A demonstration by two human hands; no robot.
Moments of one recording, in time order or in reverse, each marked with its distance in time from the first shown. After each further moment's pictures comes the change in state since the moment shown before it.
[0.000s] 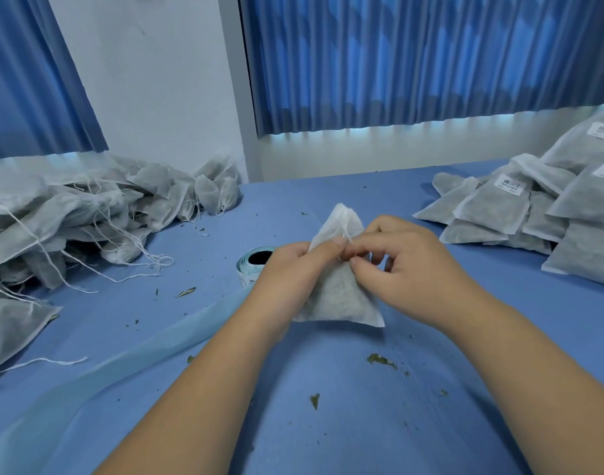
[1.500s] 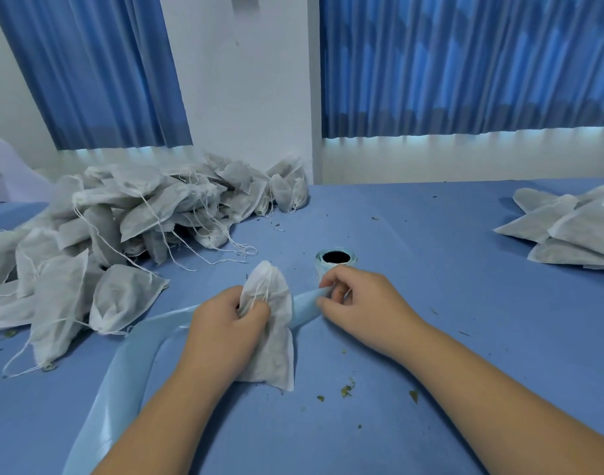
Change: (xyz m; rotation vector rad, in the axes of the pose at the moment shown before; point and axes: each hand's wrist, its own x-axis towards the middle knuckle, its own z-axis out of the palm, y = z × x) left_hand -0.086 -0.042 -0.145 0.655 0.654 0.069; right_hand 0.018 -0.056 0.127 0.206 -0.264 0.086
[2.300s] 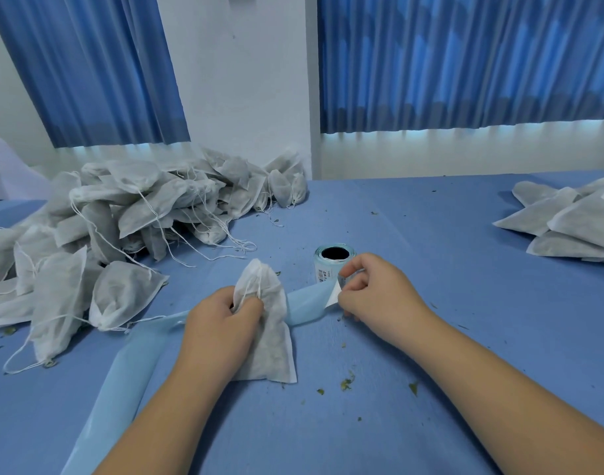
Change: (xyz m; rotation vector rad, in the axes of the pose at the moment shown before) left_hand -0.004 -0.001 -0.002 -0.060 -0.022 -0.085; right_hand -0.008 -0.014 -0.012 0.188 0.086 0.258
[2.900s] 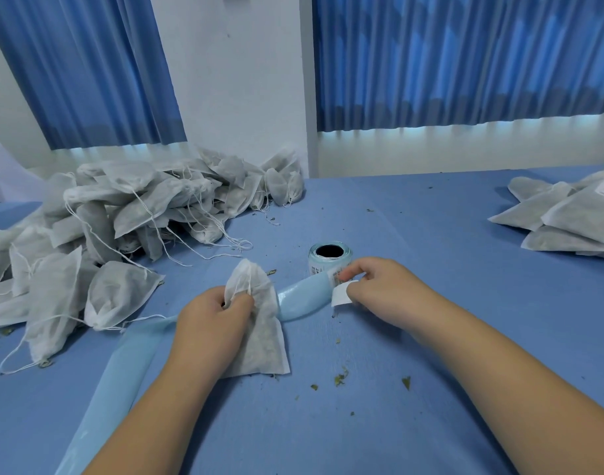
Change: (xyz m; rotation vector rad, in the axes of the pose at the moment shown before) left_hand 0.004 0.000 -0.002 0.065 0.008 -0.063; right_hand 0.001 0.001 -0.021 -0.085 -0.151 0.140
